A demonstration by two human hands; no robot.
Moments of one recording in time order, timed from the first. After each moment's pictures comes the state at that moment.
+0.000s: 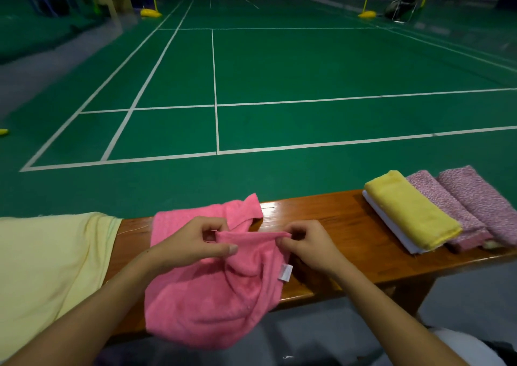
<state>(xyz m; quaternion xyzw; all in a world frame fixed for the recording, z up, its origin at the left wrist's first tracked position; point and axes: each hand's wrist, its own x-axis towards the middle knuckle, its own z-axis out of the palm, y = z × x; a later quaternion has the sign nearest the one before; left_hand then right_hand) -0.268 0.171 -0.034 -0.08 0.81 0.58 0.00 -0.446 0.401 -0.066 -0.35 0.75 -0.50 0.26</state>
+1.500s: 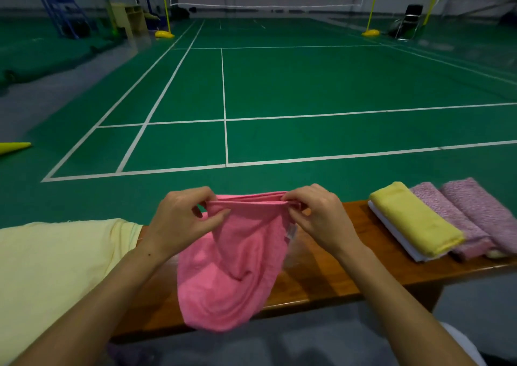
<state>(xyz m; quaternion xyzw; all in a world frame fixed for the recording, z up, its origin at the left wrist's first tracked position) -0.244 0.152 0.029 -0.06 0.91 0.22 -0.34 -0.446 0.385 0.015 -0.54 0.75 -0.35 -0.14</state>
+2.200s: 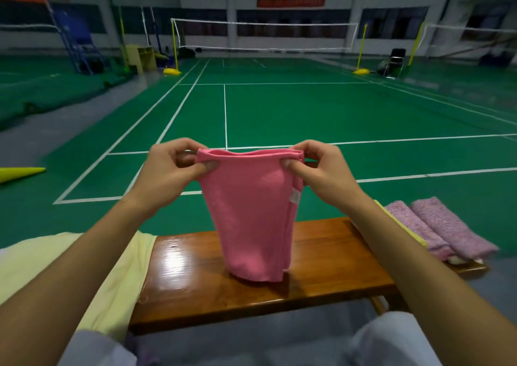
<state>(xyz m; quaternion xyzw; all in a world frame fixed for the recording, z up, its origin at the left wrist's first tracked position) -0.198 0.194 0.181 -0.10 0.79 0.48 -0.36 -0.404 0.412 0.175 -0.47 0.68 -0.57 0.02</state>
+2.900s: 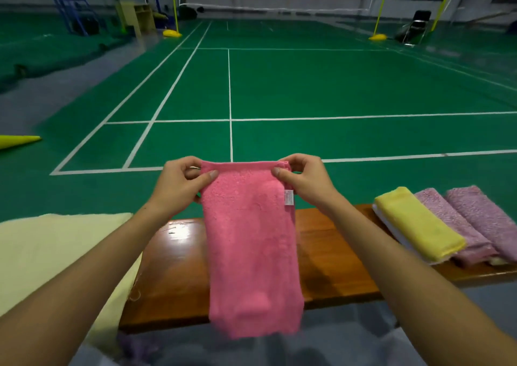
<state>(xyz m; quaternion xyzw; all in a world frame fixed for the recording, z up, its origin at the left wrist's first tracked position) -0.256 0.124 0.065 -0.23 0.77 0.52 -0.29 -0.468 0.316 0.056 -0.37 0.73 -0.56 0.13</state>
